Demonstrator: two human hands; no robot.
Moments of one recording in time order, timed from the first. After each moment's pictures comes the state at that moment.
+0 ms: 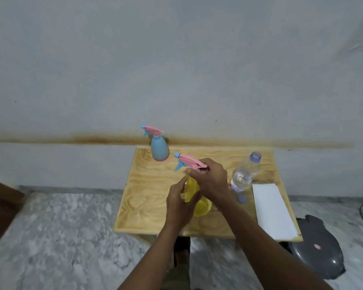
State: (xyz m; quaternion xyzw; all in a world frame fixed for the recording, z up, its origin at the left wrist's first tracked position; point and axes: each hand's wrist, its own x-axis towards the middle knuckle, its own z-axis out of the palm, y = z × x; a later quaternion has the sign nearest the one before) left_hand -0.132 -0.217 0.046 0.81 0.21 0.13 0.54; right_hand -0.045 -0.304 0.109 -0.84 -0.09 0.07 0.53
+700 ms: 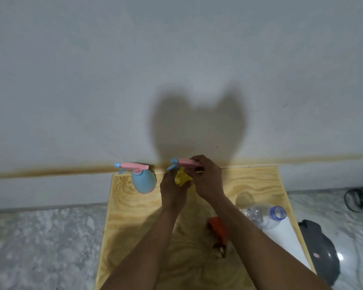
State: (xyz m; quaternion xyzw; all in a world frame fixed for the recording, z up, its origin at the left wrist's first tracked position) left_hand 0.094 -0.139 0.006 0.79 0.31 0.05 0.53; right_hand 0.145 -0.232 0.054 -0.87 -0.06 0.06 0.48
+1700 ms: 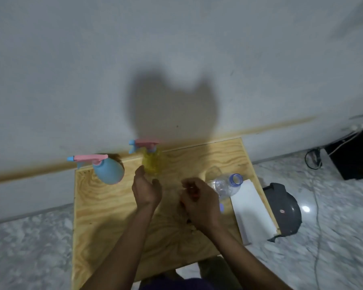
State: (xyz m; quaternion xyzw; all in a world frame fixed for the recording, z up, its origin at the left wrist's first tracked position) left_hand 0.063 -0.164 0.001 0.83 0.33 0.00 0.46; right_hand 0.034 -0.319 0.067 -0.85 0.05 0.08 0.52
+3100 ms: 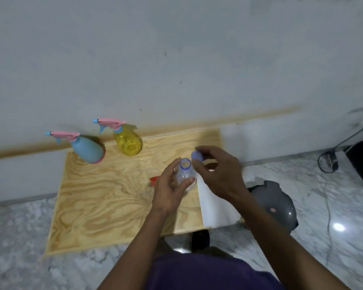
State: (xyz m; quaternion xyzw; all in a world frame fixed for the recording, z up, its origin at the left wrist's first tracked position) left_hand -0.001 -0.367 0.037 0.78 0.16 0.02 0.60; right_hand 0.056 -0.520 0.101 -0.84 -0.11 0.00 0.54
